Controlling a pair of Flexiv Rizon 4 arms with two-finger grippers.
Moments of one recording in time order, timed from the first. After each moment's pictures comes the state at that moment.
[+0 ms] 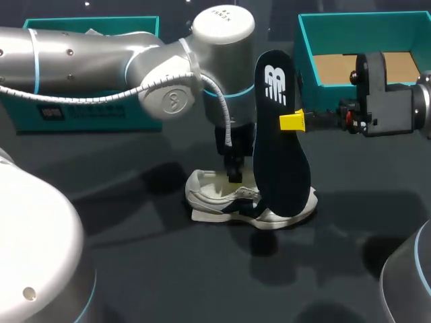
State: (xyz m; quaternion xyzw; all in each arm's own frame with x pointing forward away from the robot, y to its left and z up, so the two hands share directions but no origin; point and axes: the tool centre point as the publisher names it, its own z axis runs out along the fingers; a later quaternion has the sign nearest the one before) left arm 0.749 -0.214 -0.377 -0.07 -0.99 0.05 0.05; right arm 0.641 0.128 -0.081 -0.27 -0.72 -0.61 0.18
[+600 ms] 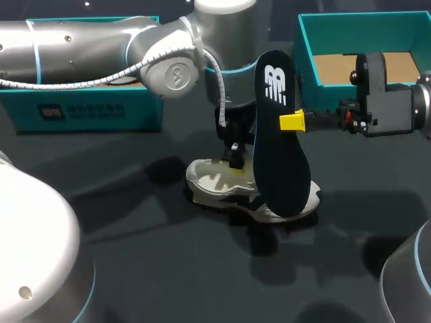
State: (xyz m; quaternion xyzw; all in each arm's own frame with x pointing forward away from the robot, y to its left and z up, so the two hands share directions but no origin) left arm 0.751 -0.217 -0.345 -0.20 -0.97 0.06 0.09; right arm 0.641 0.128 -0.081 -0.27 -0.72 -0.61 0.18
